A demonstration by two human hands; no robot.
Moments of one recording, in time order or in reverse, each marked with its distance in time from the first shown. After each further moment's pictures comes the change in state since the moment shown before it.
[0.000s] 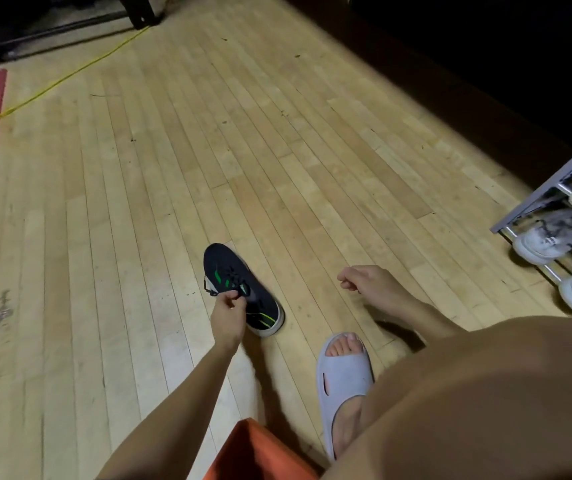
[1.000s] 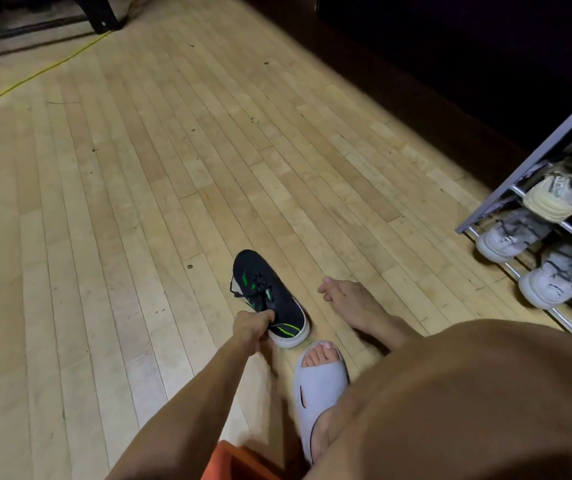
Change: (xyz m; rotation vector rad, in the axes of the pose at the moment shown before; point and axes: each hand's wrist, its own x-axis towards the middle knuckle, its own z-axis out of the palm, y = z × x) left_hand -0.020 0.034 0.081 0.008 -0.304 -0.390; right_hand 0.005 0.022 0.004 -0.209 0.049 0.010
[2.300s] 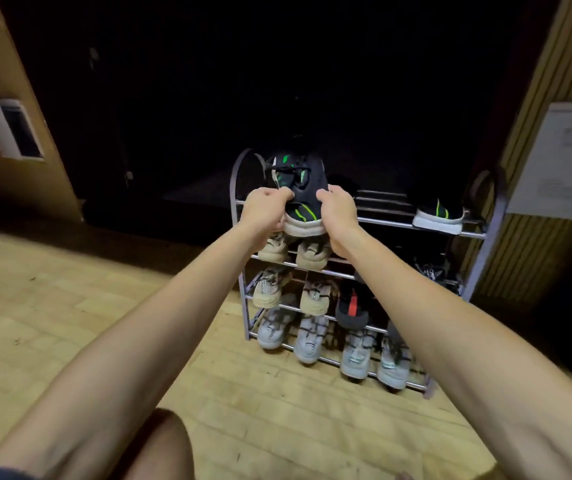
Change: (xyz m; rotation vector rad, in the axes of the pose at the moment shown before) left_hand -0.465 0.265 0.307 0.202 -0.802 1.145; right_hand -0.276 -0.012 -0.414 0.696 1.255 -0.095
